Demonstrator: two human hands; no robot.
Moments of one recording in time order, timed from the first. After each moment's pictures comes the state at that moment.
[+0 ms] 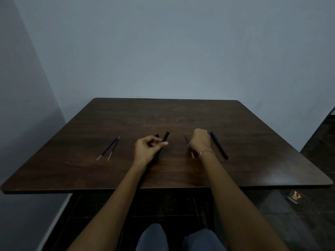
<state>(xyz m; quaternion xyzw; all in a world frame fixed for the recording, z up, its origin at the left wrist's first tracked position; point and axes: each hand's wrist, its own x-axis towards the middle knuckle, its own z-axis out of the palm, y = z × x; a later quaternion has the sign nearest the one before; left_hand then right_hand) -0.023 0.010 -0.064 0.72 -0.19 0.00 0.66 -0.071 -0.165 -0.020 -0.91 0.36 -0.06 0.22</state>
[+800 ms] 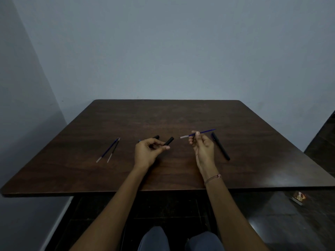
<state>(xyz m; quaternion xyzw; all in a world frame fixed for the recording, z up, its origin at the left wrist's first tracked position) -0.020 0.008 -0.070 0.76 -0.22 0.04 0.60 -0.094 -0.153 -0.066 -0.51 0.13 -0.35 0.78</state>
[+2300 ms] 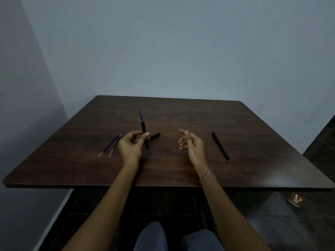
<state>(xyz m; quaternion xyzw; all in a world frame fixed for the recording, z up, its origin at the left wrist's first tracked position) -0.016 0.035 -0.066 0.66 -0.07 0.12 0.74 -0.091 -0.139 -0.074 -0.72 0.08 -0.31 0.62</state>
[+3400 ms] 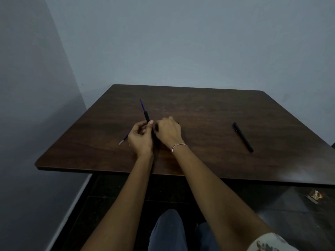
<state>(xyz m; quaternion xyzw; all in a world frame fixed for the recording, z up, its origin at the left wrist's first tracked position) -0.005 0.056 -0.077 0.60 0.03 0.18 0.78 -0.004 -0.031 -0.050 -0.98 0.05 -0.16 0.09</state>
